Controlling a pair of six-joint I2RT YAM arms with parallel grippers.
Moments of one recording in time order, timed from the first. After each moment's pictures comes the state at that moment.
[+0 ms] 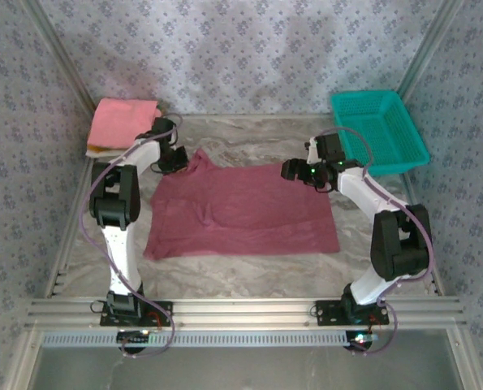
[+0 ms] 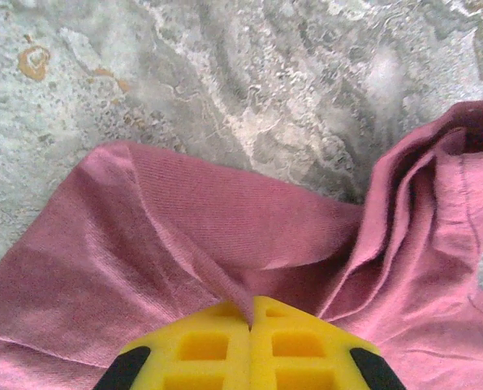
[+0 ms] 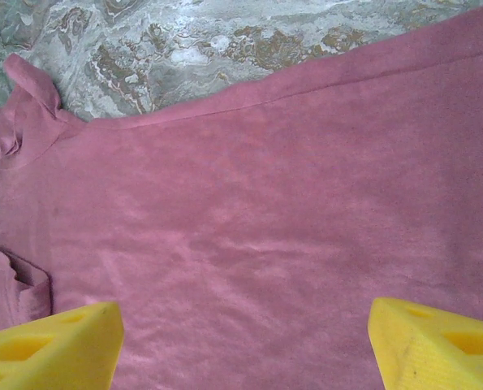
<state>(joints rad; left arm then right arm) -0.15 2.15 1.65 -0.64 0.16 -0.50 0.22 1.60 1.12 -0.42 -0.32 0.38</state>
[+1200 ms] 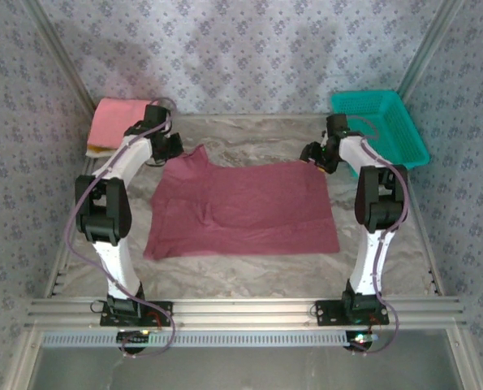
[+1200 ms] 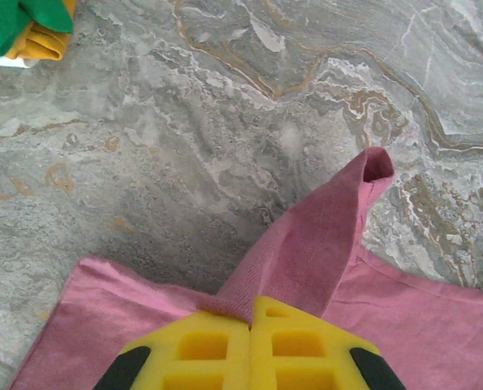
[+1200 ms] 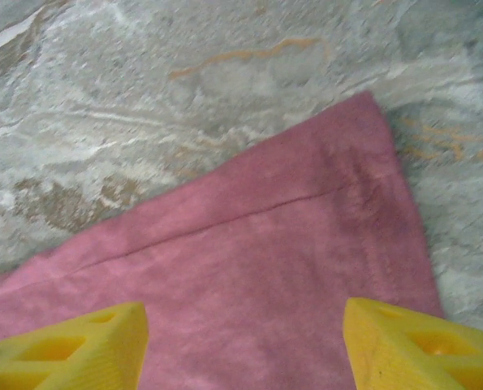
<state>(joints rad) -0.17 1.94 1.61 -0.65 0.08 -0.46 0.05 2.09 1.63 -0.67 -0.21 0.42</state>
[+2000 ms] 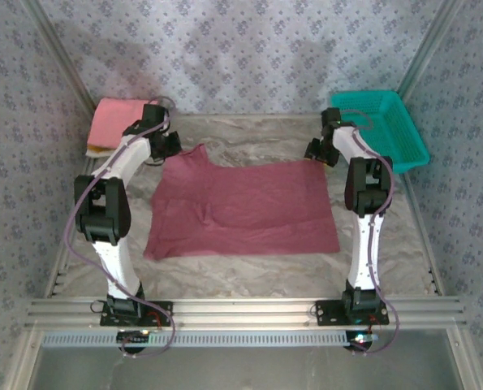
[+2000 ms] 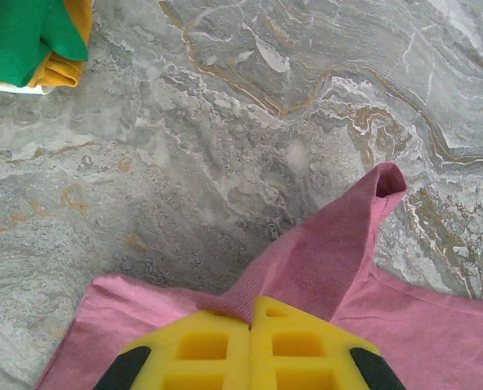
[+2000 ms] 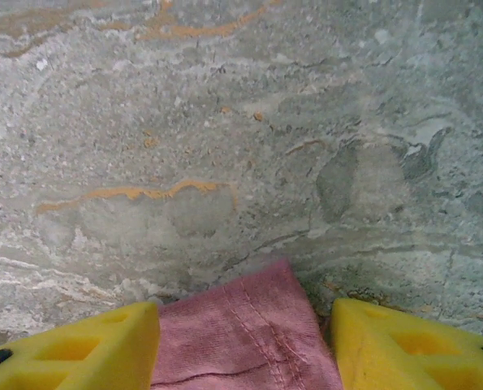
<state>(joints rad) -0.16 1.94 1.61 -0.63 0.07 -0.44 0.05 2.35 1.96 -0.82 -0.06 0.38</state>
